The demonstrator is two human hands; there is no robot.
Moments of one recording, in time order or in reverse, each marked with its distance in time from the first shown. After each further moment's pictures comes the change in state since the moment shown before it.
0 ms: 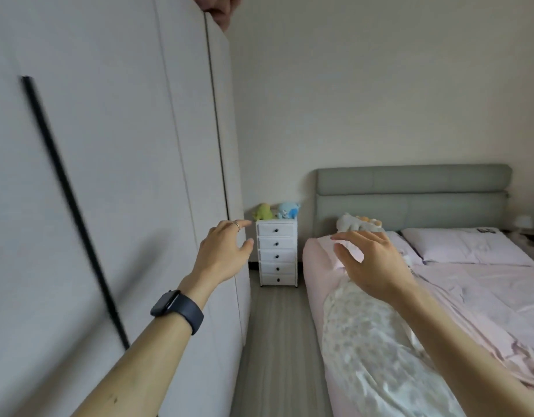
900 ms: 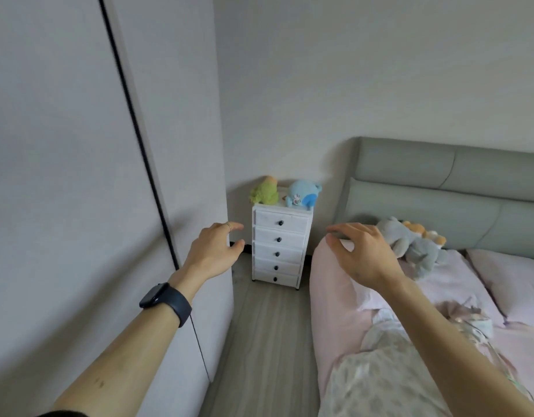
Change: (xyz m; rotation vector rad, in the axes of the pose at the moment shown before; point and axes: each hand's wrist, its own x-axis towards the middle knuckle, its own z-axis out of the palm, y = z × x) left_hand 0.527 -0.217 0.312 -0.049 -0.177 -0.258; right_hand 0.507 0.272 0.362 0.040 -0.259 0.020
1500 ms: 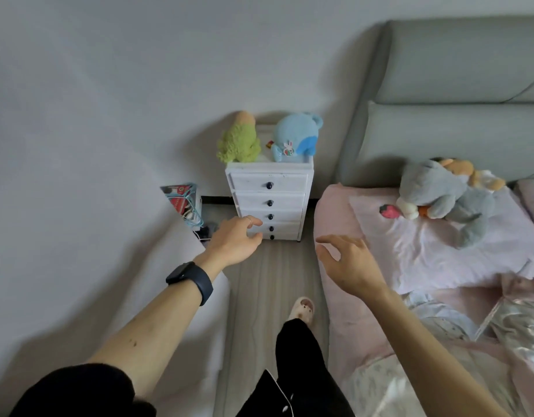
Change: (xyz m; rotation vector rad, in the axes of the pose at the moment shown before) left_hand 0.338 -0.074 0.190 0.012 -0.527 -0.074; right_hand 0.207 0.162 0.230 0.092 -0.340 0.411
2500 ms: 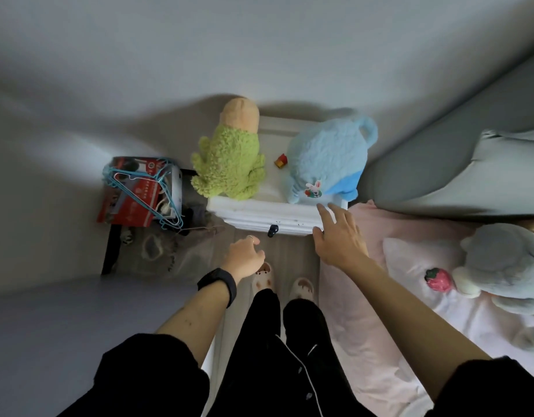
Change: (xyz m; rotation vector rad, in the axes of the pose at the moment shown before) left_hand 0.374 -0.085 0.018 -0.134 -0.419 -0.474; right_hand 0.434 0.019 0.080 -0.319 -0.379 0.148
